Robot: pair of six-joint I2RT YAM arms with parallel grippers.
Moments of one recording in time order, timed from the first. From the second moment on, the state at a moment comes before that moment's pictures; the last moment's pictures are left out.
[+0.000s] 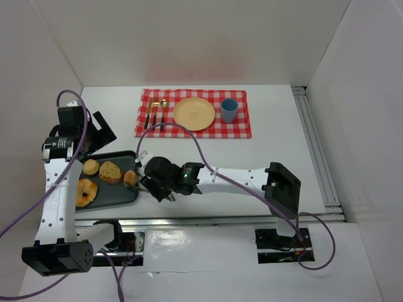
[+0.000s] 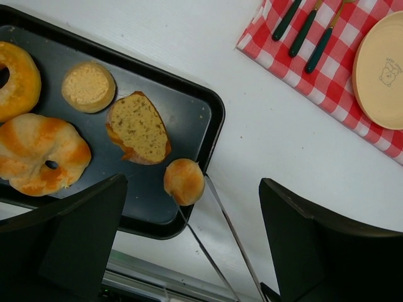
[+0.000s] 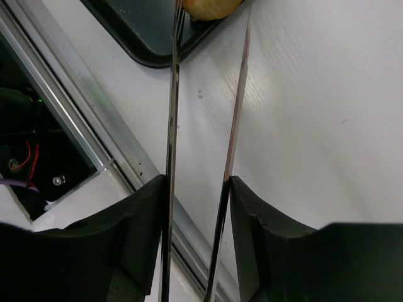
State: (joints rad) left arm 0.13 1.08 1.30 -0.99 -0.12 -0.45; right arm 1.25 1.85 1.47 -0.42 0.11 0.28
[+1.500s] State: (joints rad) left arm 0.14 1.08 1.25 -0.98 -0.10 -0.45; right arm 0.80 1.88 1.55 -0.38 0.38 0.25
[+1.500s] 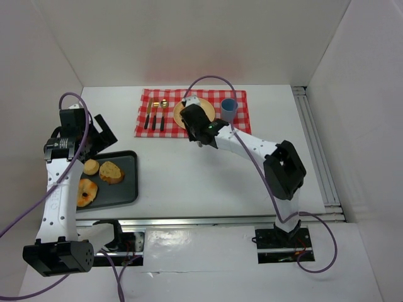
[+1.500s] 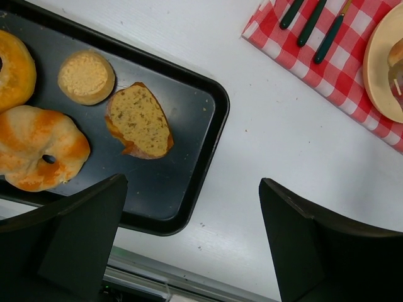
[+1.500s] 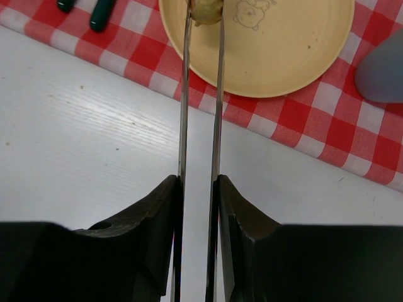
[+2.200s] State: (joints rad) left arm 0.15 1.08 1.25 -0.99 -0.10 -0.45; right arm 0.89 1.74 1.61 -0.38 0.32 0.22
